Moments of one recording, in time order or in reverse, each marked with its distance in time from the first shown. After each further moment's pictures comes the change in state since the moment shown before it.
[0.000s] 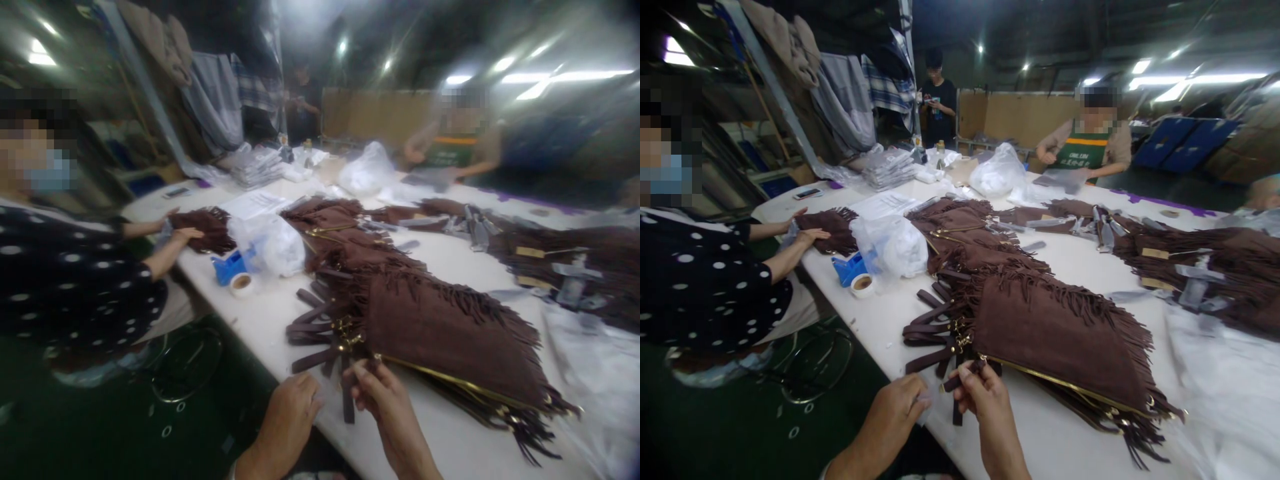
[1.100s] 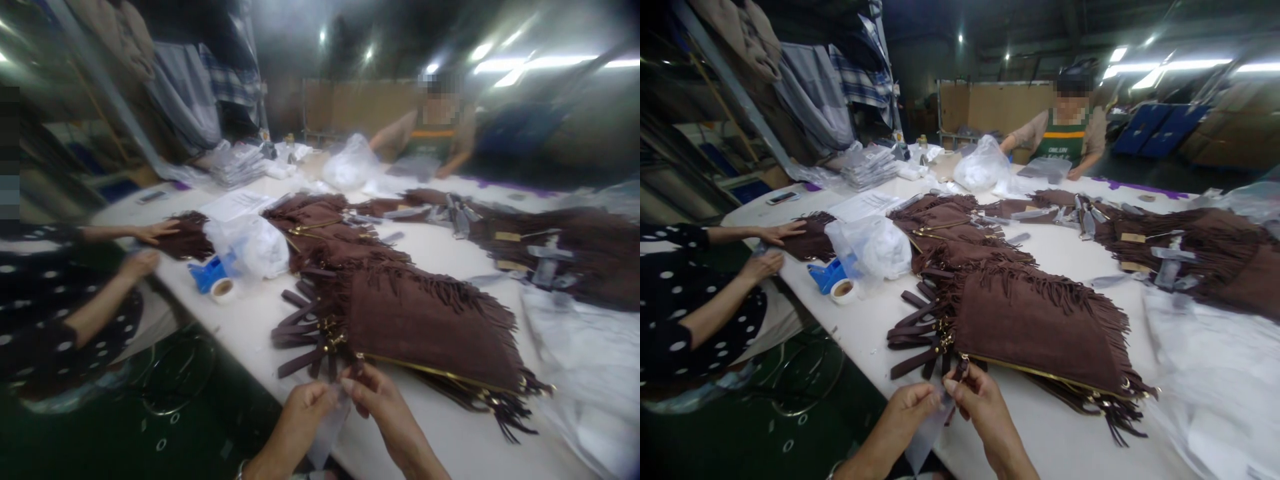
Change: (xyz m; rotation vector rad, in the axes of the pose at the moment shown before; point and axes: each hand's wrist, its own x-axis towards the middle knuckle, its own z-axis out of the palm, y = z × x) left_hand 0.026 0.028 0.035 -1.124 -0.200 -0.216; right_hand 0.004 -0.008 -0.029 -0.116 -0.136 -0.004
